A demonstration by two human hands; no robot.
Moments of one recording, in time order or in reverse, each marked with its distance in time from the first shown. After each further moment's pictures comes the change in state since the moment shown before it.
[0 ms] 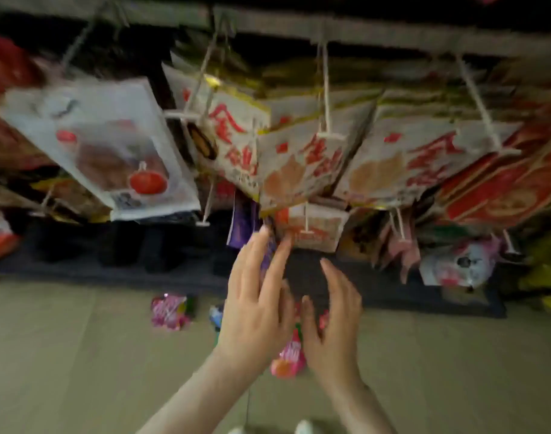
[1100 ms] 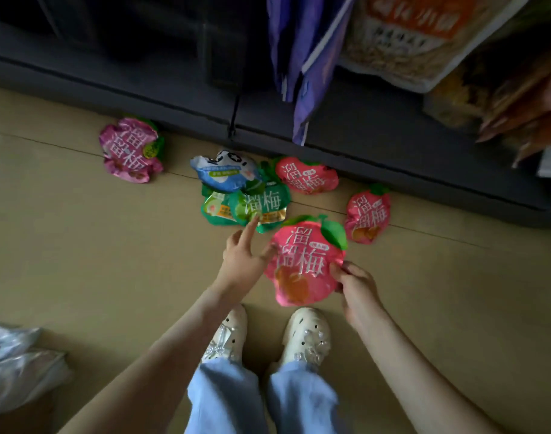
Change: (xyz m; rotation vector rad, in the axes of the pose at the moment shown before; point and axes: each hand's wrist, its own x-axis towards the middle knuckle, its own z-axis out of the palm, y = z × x) left_hand -0.318 -0.157 0.198 -0.490 -0.733 -1.318; right_hand -0.219 0.265 0.128 0.336 -0.228 1.385
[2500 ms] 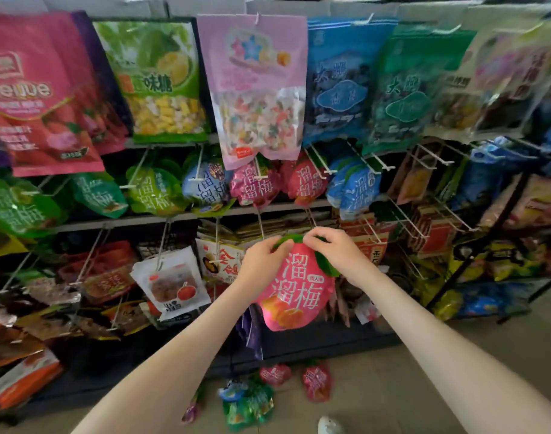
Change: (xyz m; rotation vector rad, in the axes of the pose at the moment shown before) left_hand -0.531 0.517 -0.168 0.143 -0.025 0.840; right_hand -0.587 -0.456 -0.165 -0.306 -0.130 -1.006
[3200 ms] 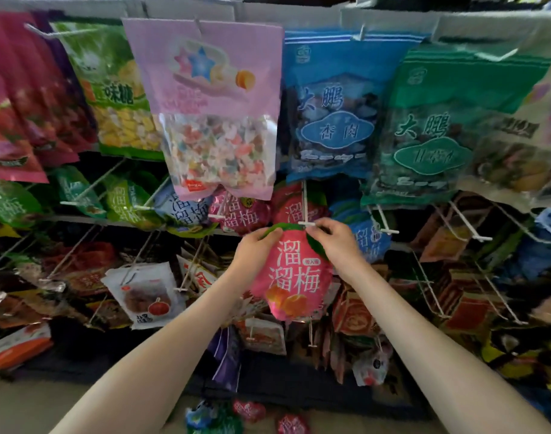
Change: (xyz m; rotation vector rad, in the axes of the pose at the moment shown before) left_hand 0.165 0.042 0.061 -0.367 0.290 -0.184; right_hand 0.164 0.027 -0.106 0.013 0.064 -0.054
